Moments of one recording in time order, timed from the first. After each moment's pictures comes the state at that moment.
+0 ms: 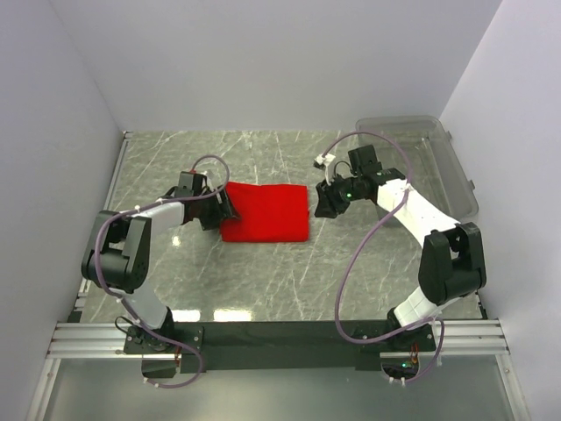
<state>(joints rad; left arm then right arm) -0.20 1.68 0.89 -0.14 0.33 -0.56 0.29 1.59 1.20 -0.59 -0.66 -0.40</state>
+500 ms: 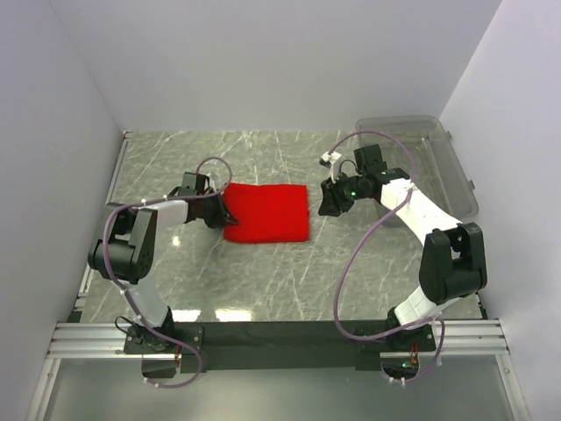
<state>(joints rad) -0.20 1.76 0.90 -0.08 0.42 -0.60 0.25 1.59 1.19 -0.58 -0.66 -0.38</state>
